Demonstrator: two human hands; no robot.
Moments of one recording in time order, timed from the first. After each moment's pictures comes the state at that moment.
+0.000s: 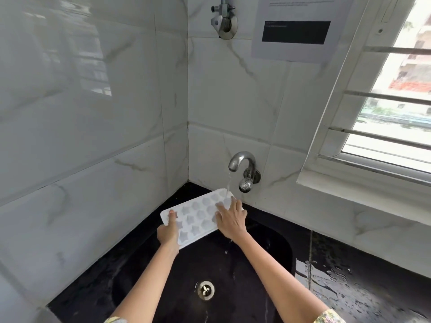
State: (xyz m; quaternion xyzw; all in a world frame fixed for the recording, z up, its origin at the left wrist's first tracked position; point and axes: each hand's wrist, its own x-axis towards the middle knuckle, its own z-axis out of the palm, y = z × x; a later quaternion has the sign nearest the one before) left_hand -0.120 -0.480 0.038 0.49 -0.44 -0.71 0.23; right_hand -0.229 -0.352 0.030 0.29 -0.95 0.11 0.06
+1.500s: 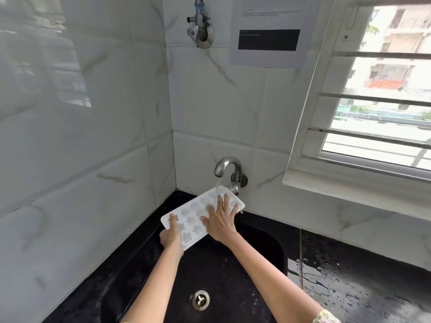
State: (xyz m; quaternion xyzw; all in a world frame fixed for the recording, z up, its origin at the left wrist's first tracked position) left_hand -0.144 -0.456 0.056 0.51 -0.44 -0.71 0.20; right_hand -0.224 -0.352 0.055 0.30 -0.95 0.09 0.03
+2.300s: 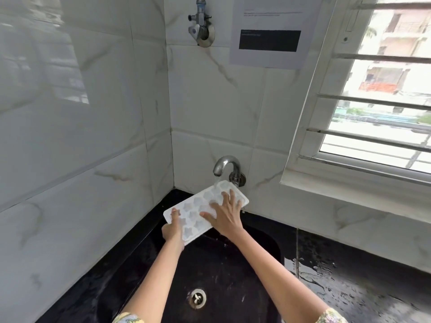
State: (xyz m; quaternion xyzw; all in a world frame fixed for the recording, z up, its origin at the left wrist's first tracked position) left_hand -0.153 -0.453 0.059 0.48 -0.43 -0.74 0.18; right_hand -0.231 -0.339 0.067 0.29 -0.95 0.11 0.05
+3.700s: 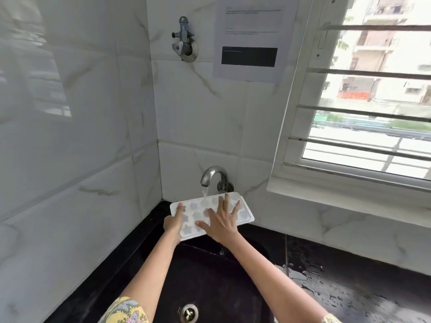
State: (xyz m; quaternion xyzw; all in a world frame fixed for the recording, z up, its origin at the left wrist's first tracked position) left_hand -0.196 -0.456 0.078 0.40 -0.57 -0.71 0.14; right_hand -0.229 -0.323 0.088 0.27 -0.96 0.06 0.03
